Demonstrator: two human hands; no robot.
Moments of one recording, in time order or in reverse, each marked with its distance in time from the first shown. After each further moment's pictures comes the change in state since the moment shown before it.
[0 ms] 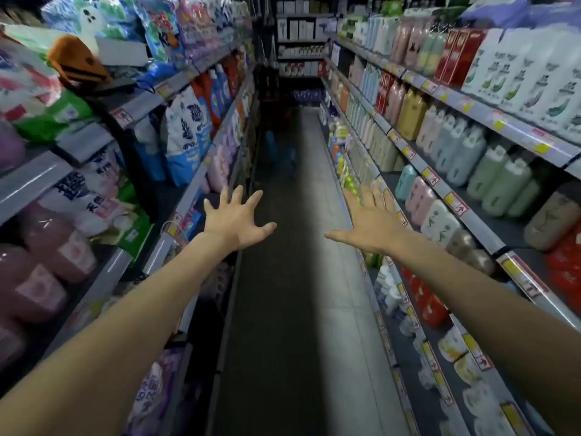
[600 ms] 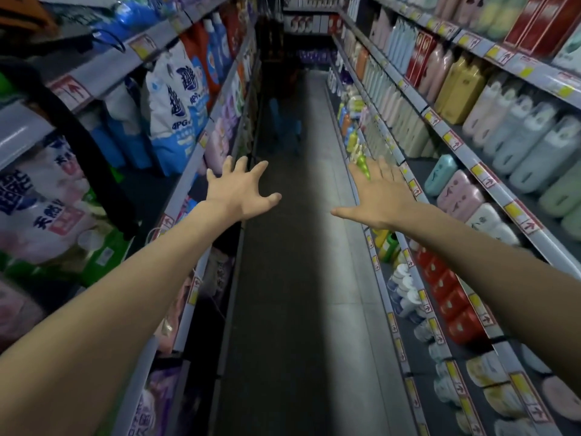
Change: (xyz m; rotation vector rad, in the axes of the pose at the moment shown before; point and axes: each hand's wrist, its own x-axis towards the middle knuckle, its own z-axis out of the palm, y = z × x) left_hand 0.185 -0.069 0.037 -0.018 -0.045 0.004; right_hand 0.195 -0.033 0.027 -0.117 -0.019 -0.052
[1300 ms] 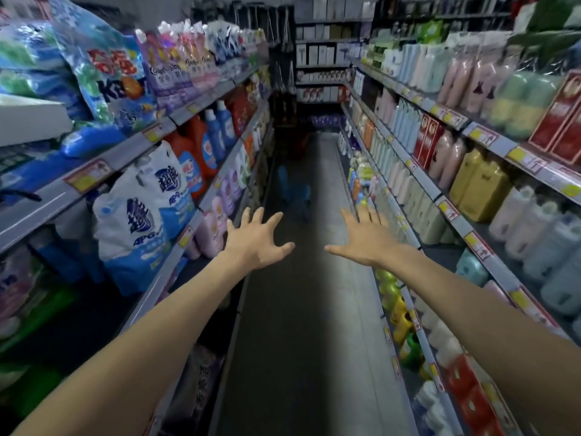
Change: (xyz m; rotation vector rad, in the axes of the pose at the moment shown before) left_hand 0.287 0.066 -0.028 -0.014 -0.007 -0.019; right_hand 0.299 0.109 -0.029 0.114 -0.053 -0.015
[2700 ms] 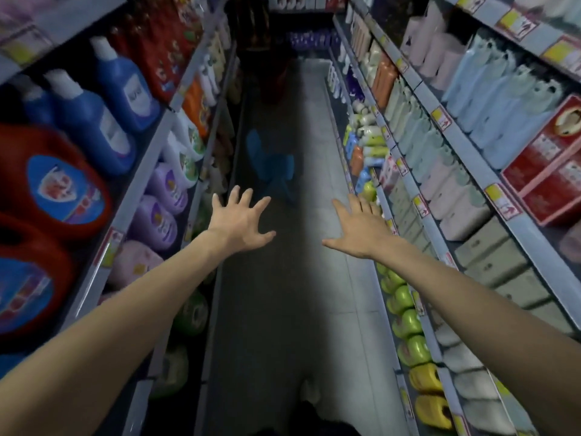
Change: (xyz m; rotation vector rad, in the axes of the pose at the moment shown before) left_hand 0.706 -0.084 0.138 0.160 -0.184 0.160; right_hand 0.676 0.131 0.086 -0.064 -0.165 0.024
